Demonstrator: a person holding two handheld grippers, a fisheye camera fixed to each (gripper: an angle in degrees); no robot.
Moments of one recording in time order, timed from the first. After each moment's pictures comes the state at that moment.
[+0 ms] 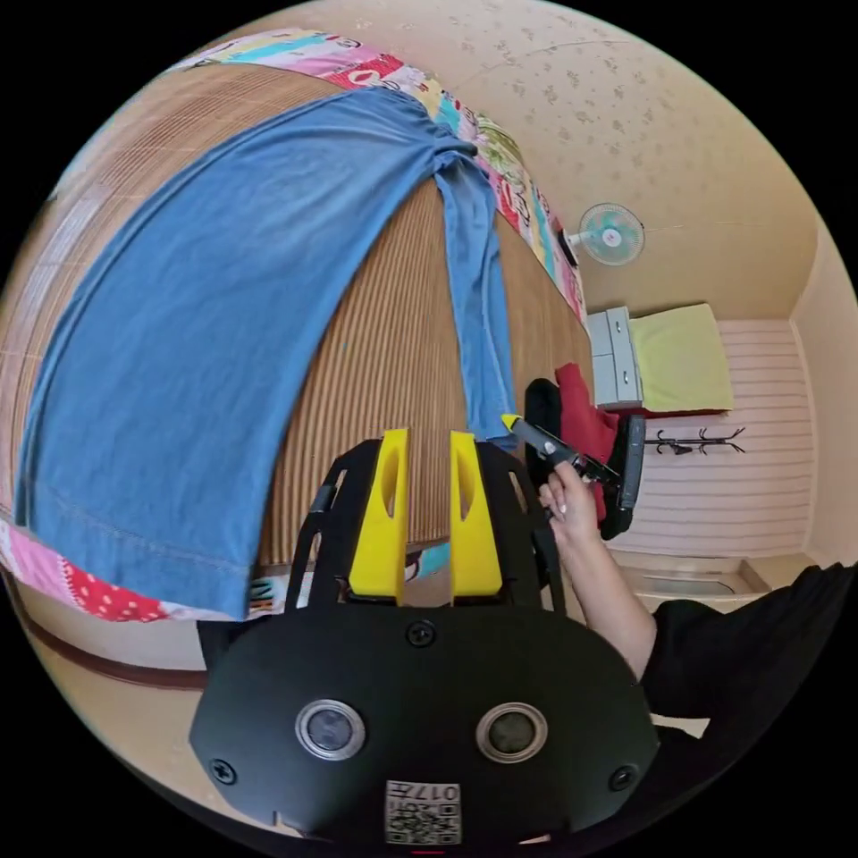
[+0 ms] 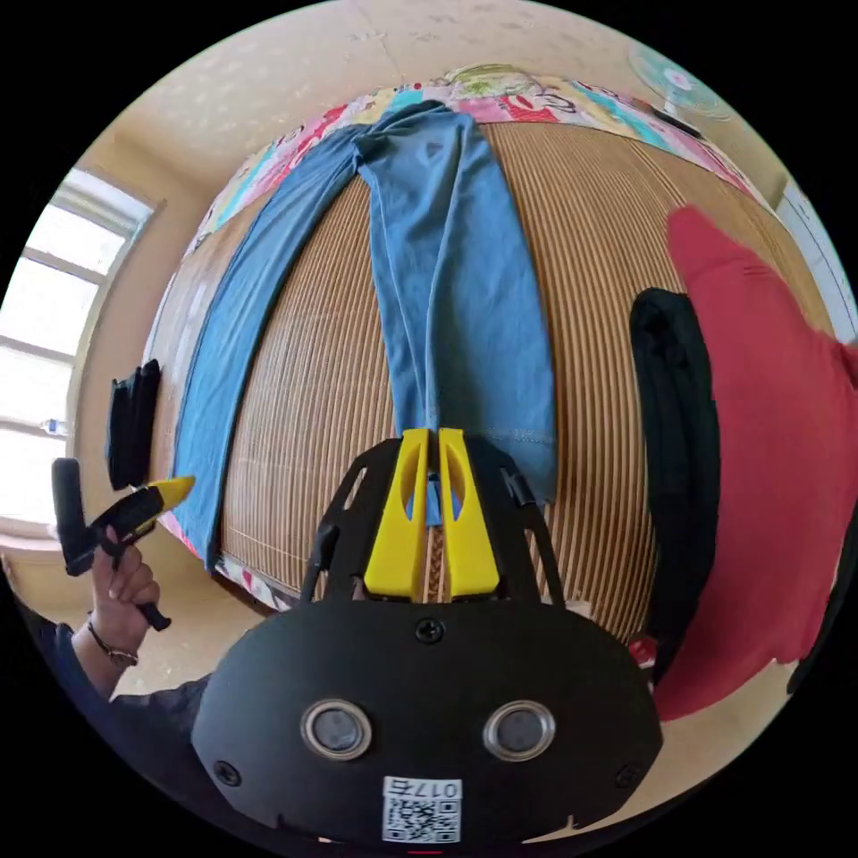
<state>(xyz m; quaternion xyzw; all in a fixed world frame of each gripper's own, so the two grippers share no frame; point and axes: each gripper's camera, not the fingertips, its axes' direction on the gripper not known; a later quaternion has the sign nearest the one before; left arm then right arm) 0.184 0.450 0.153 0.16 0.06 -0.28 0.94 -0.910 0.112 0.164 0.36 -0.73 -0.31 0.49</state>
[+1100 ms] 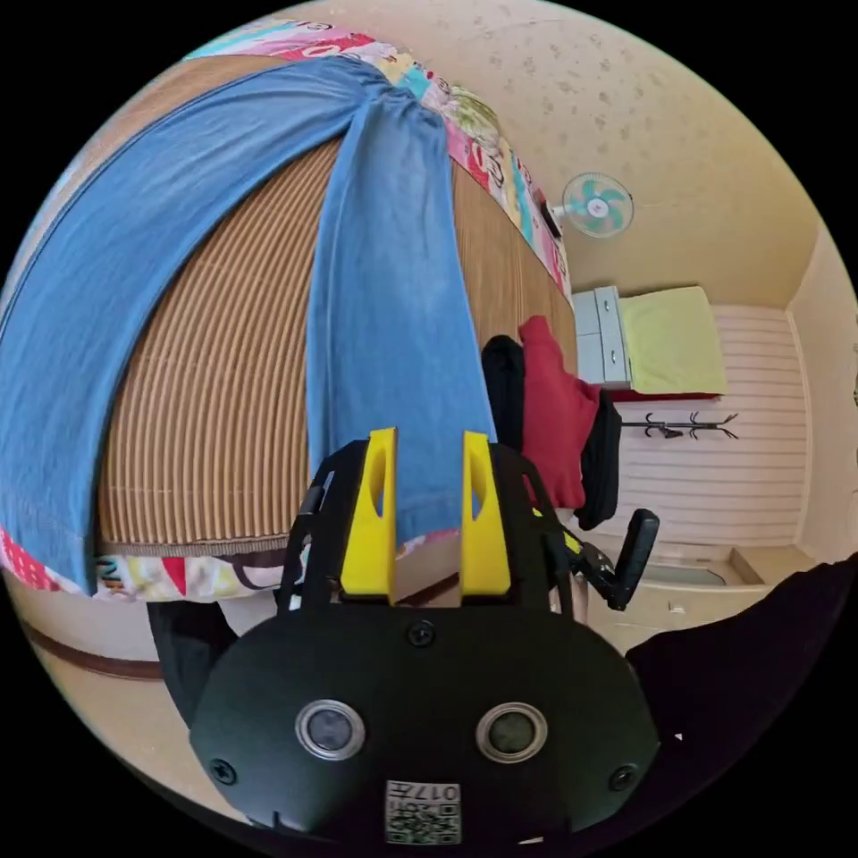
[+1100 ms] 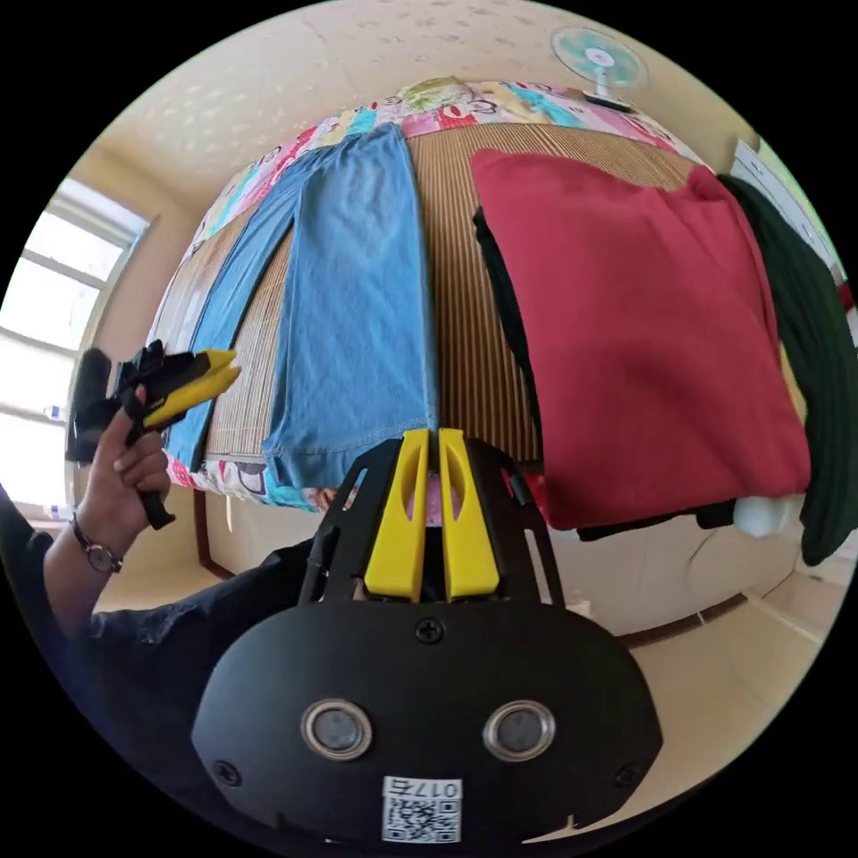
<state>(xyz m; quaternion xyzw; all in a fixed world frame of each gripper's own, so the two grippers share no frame) 0.206 0.427 0.122 0.08 0.12 -0.27 0.95 -0.815 0.148 0.490 0.38 -0.70 -0.30 0.52</state>
